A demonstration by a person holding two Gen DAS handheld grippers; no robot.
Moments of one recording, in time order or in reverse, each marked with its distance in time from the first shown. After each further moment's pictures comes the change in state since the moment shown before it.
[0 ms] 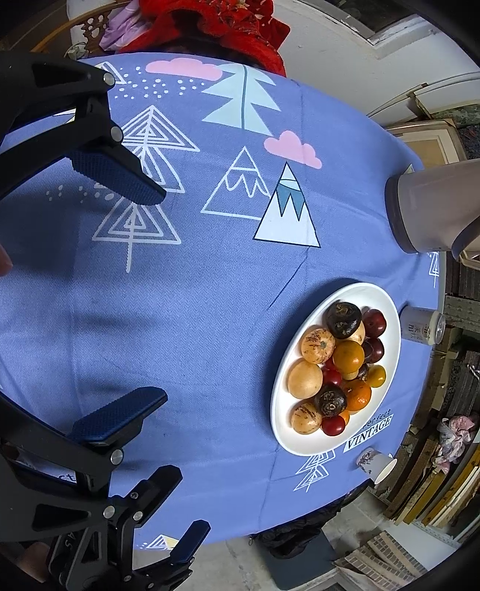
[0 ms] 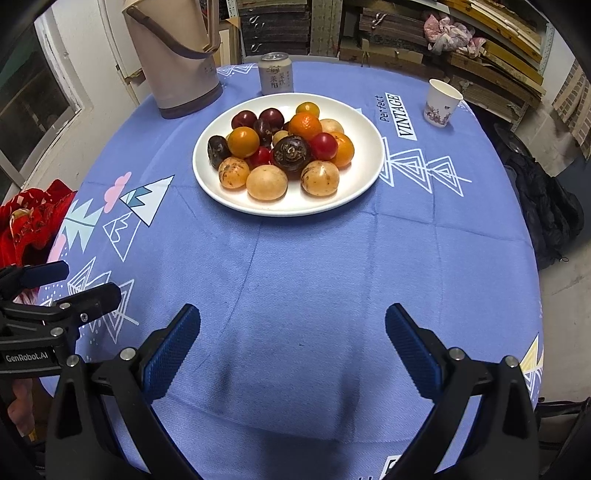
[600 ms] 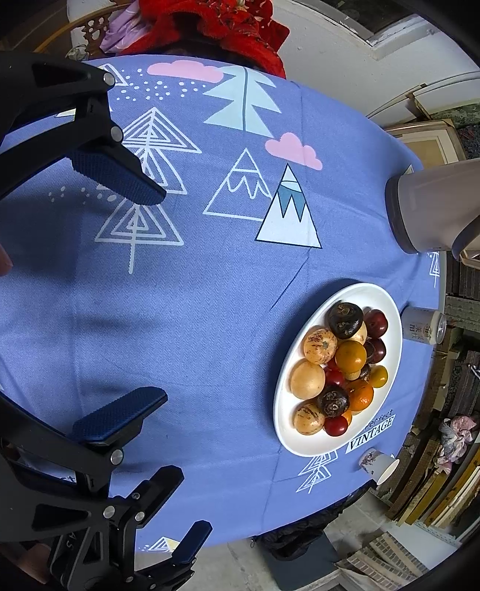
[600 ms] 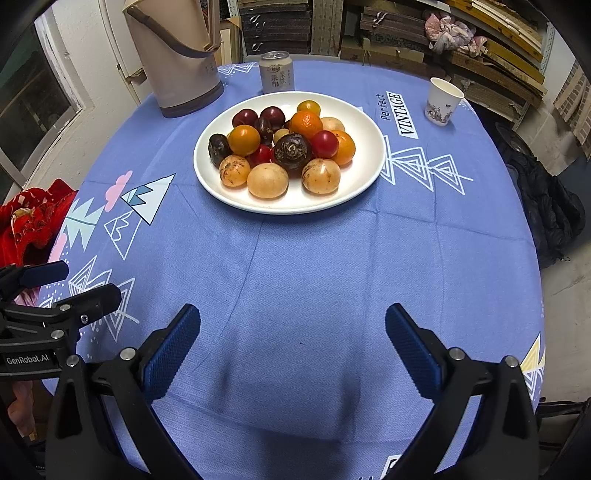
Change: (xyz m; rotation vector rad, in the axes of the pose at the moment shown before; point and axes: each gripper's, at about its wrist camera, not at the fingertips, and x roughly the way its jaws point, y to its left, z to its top) left arm -0.001 -0.002 -0.002 0.003 0.002 0.010; right arm 0.001 -0.001 -0.001 -0.001 0.001 0.002
